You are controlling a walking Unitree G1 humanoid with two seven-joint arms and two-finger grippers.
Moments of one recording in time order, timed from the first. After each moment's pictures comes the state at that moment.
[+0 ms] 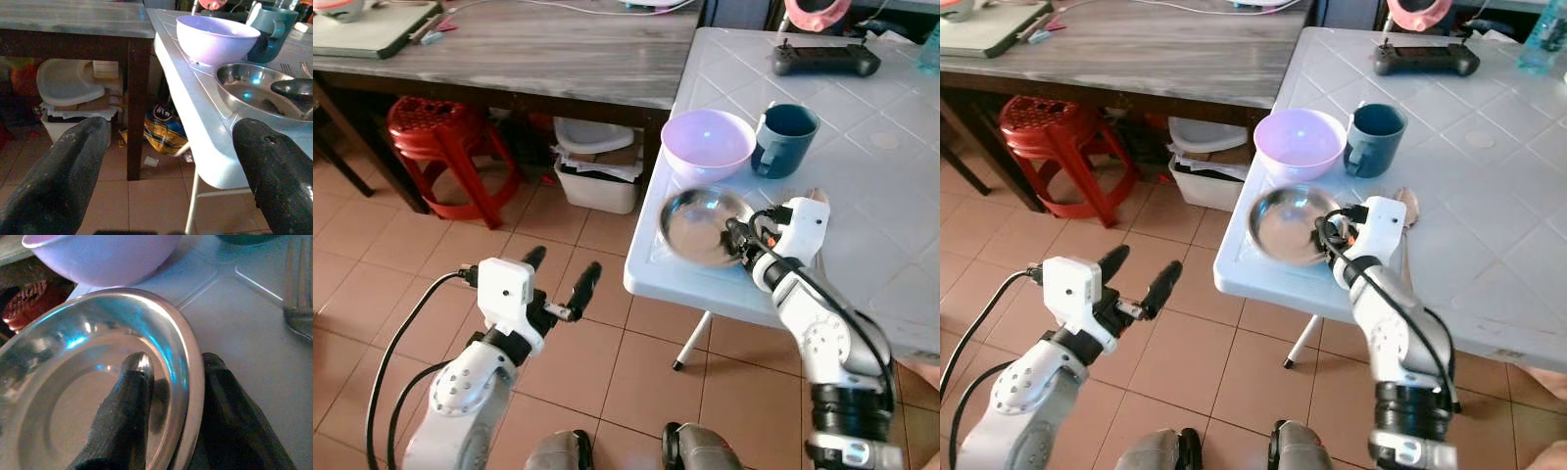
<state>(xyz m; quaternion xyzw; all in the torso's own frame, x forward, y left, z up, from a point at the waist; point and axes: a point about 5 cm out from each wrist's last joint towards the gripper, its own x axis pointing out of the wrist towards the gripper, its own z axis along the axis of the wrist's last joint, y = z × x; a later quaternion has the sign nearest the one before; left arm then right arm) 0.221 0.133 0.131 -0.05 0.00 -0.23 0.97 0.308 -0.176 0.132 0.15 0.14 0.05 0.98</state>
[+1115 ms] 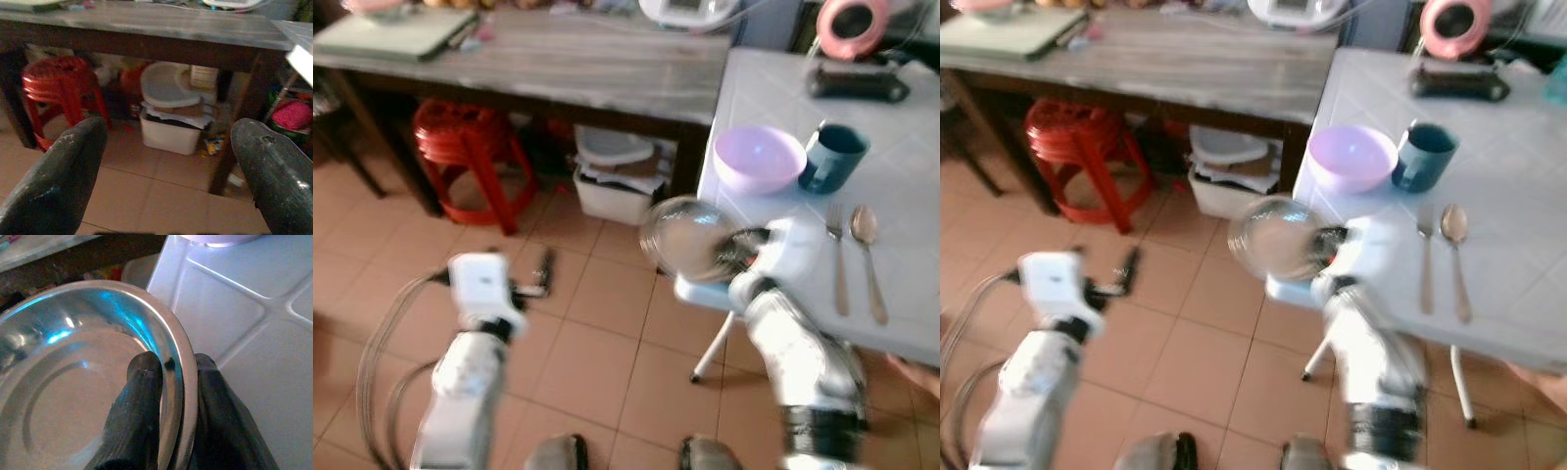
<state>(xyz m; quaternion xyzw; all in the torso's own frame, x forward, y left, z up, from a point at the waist) 0.248 0.158 0.111 -0.03 0.00 -0.03 1.00 0.297 -0.154 0.115 0.17 0.12 0.01 0.98</state>
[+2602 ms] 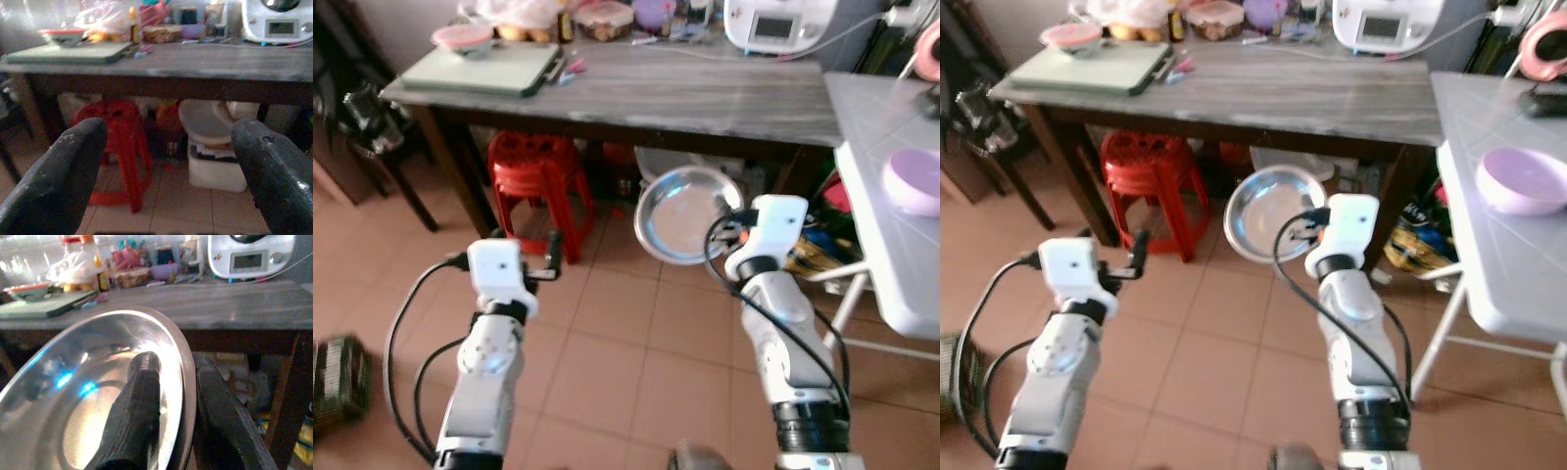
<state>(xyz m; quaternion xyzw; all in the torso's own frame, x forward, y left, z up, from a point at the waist) 0.271 0.137 0.113 -0.02 -0.05 -0.04 1.00 0.308 -0.145 0.150 0.04 -0.05 0.04 1.00</state>
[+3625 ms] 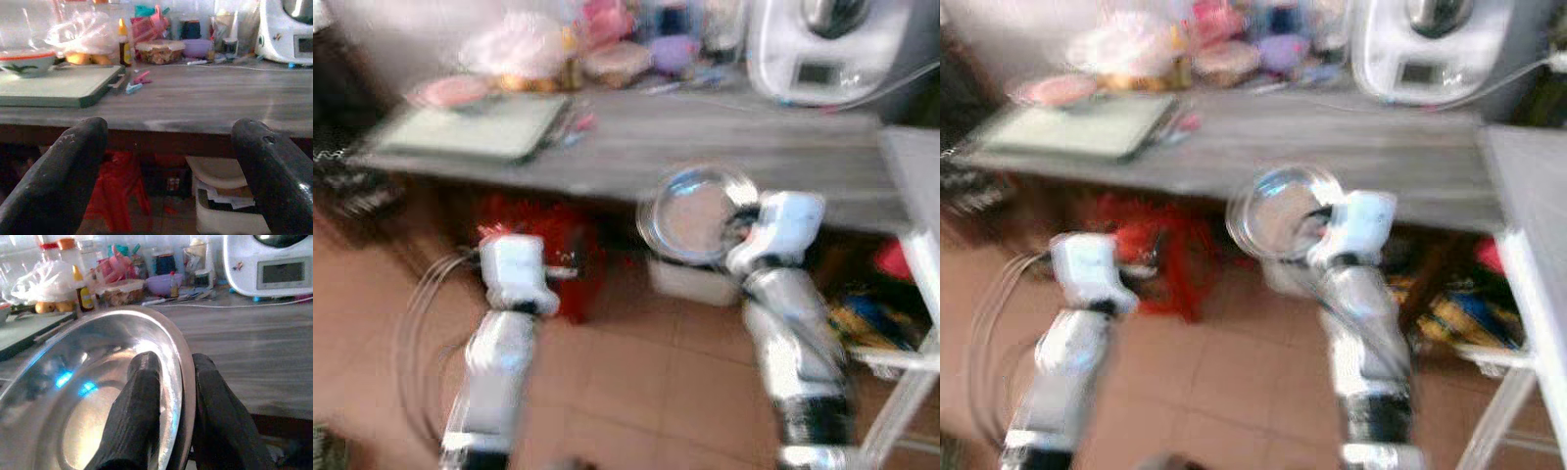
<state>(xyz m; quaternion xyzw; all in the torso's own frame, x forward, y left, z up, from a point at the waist) 0.271 0.133 0.115 -0.02 -0.06 -0.06 1.00 0.311 -0.143 0.146 0.05 -0.04 0.04 1.00</state>
